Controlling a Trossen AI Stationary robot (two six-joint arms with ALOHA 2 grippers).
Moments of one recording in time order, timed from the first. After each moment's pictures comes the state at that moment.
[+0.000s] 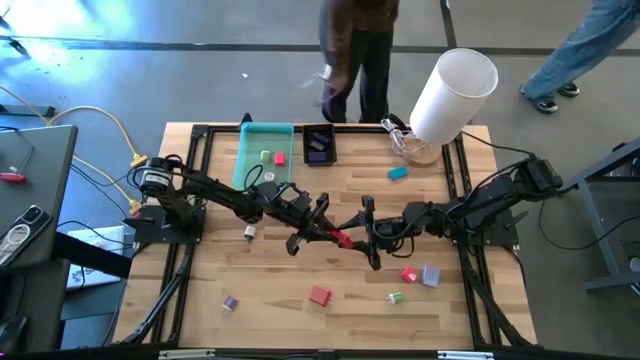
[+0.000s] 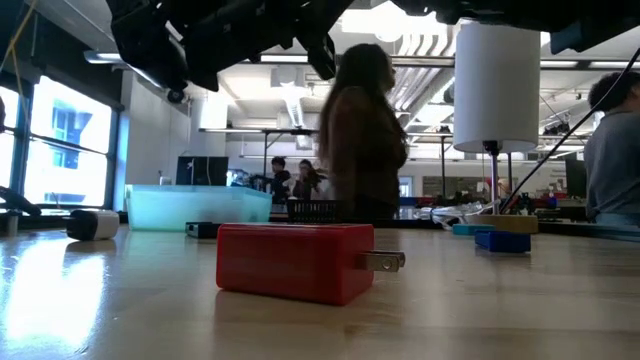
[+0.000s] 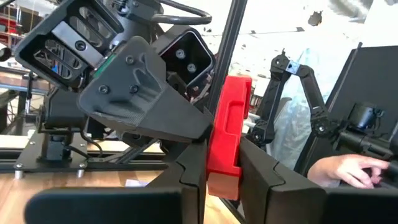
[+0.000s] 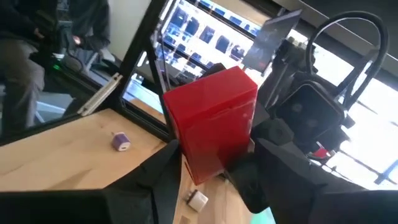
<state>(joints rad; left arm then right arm) -0.05 1.73 0.81 1.24 0.44 -0.35 0.23 1.44 0.59 0.92 0.09 -0.52</state>
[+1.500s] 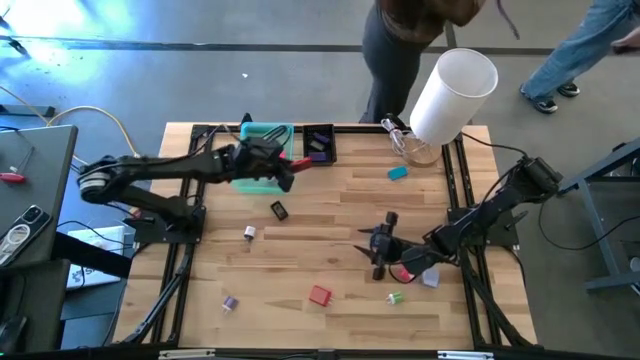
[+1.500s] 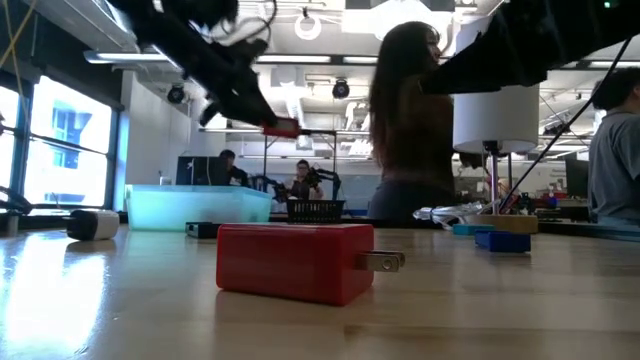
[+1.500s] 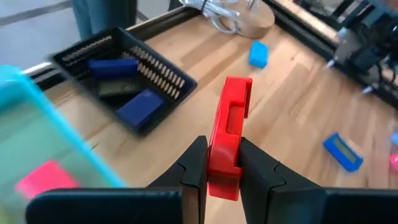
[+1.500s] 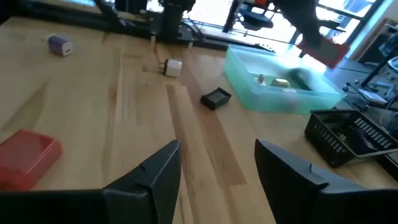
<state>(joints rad) 0.31 1.24 0.81 -0.08 -0.11 -0.44 0.55 1.44 0.58 0.42 0.83 0.11</state>
